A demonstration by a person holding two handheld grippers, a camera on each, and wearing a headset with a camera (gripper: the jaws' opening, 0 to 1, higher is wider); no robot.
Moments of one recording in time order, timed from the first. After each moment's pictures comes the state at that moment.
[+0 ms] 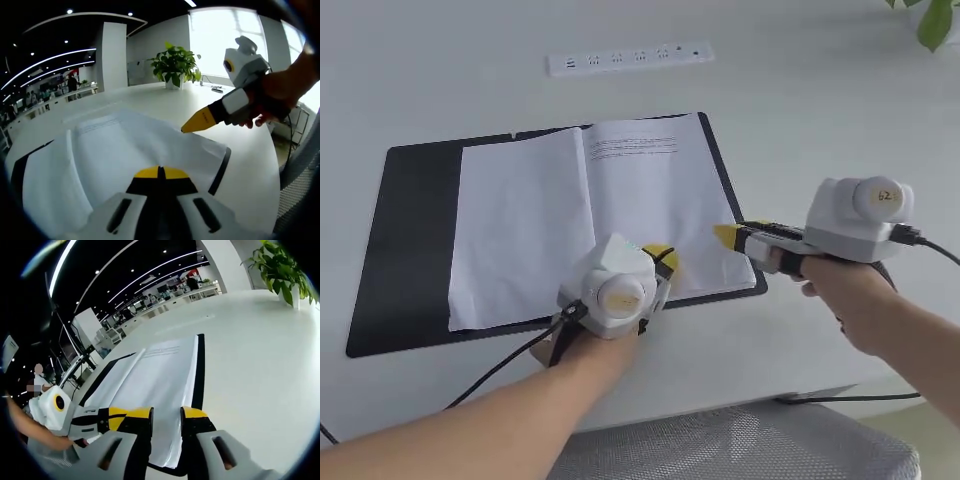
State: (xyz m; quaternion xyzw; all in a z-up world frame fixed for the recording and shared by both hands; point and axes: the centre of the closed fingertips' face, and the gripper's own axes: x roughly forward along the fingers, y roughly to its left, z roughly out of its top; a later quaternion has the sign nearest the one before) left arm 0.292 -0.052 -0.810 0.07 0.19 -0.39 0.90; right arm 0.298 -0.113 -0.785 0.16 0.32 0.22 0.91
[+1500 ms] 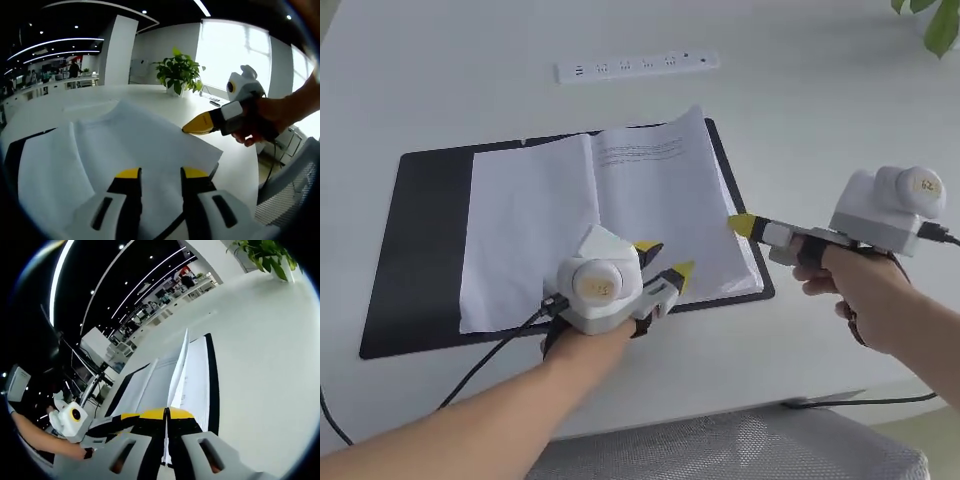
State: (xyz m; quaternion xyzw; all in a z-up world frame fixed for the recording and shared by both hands) left arm 0.284 -0.036 -0.783 -0.01 0.22 -0.40 0.89; right arm 0.296 -0.097 -0.757 0.26 0.31 0.24 0.88
